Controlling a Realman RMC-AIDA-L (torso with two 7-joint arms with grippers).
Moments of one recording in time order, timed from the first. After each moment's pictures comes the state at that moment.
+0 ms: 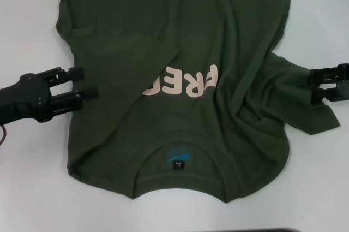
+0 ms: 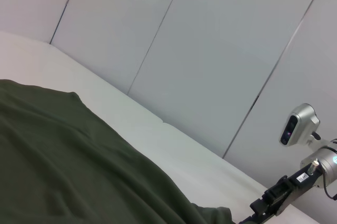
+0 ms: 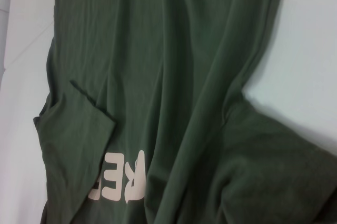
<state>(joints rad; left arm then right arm) -0.39 -2.11 0.37 0.70 2.12 1.83 -1.45 0.50 1.93 -0.55 -0.65 -2.38 -1.57 2.44</state>
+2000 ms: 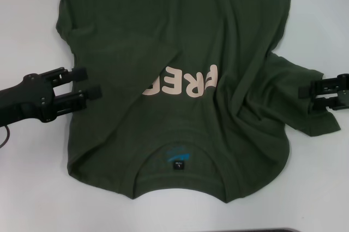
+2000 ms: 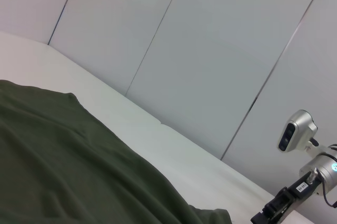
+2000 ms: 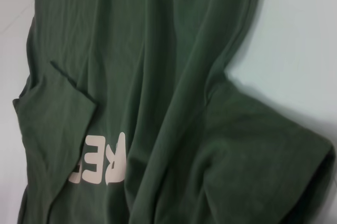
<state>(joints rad) -0.39 -2.12 0.37 0.70 2.12 1.82 -1.45 0.49 1.91 -0.60 -0.62 -2.39 -1.55 2.44</state>
